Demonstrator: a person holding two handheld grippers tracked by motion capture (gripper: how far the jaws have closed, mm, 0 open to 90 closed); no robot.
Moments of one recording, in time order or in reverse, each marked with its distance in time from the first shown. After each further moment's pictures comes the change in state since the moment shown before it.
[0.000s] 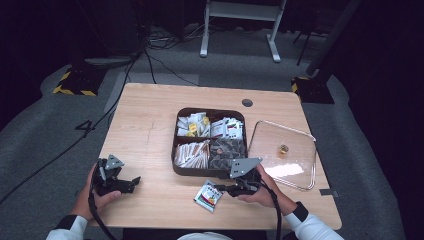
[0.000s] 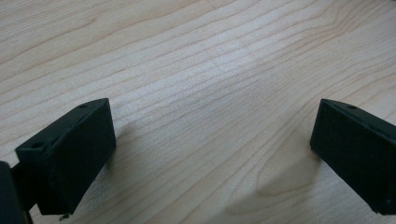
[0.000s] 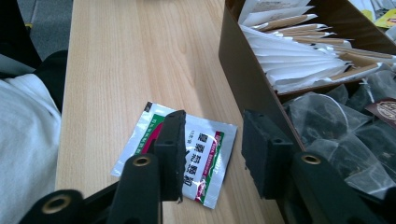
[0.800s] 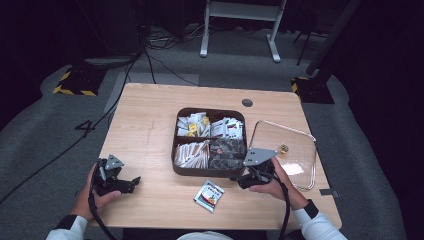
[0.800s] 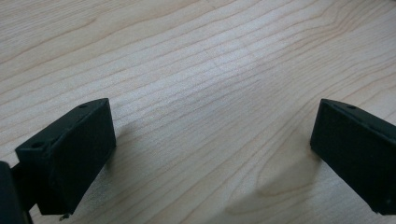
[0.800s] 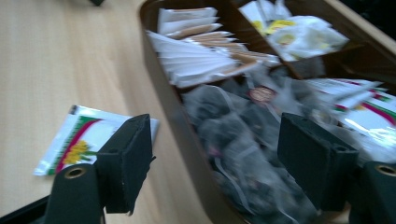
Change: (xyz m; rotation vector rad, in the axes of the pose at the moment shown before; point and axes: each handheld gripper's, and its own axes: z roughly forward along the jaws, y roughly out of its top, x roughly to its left) left arm 0.000 0.000 0.000 0.000 0.000 0.000; right arm -0.027 -0.006 -0.035 -0.037 -0.219 0.027
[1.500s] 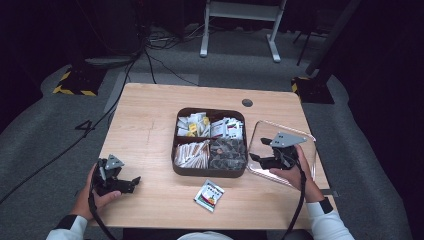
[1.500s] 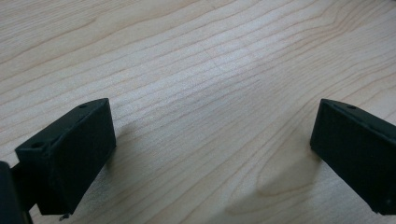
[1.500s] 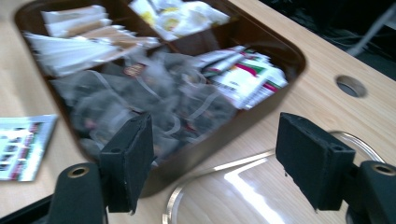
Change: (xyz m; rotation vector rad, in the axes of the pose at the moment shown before) left arm 0.000 0.000 0.000 0.000 0.000 0.000; right arm -0.059 -0.028 -0.036 -0.016 -0.194 0.157
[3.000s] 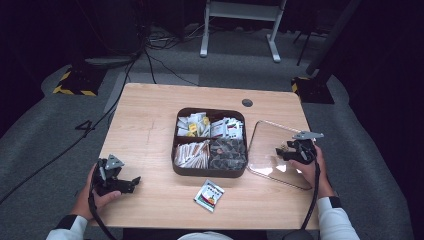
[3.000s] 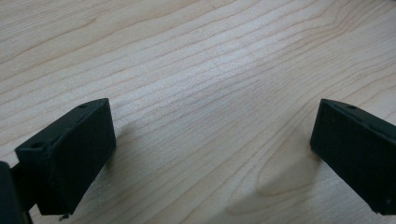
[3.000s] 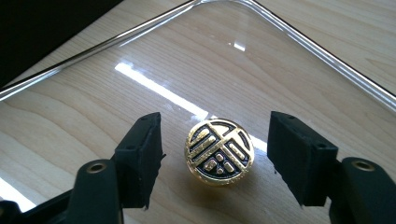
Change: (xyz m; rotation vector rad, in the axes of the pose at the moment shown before) left arm 0.000 0.000 0.000 0.000 0.000 0.000; right arm -0.091 -0.087 0.011 0.183 -0.184 0.273
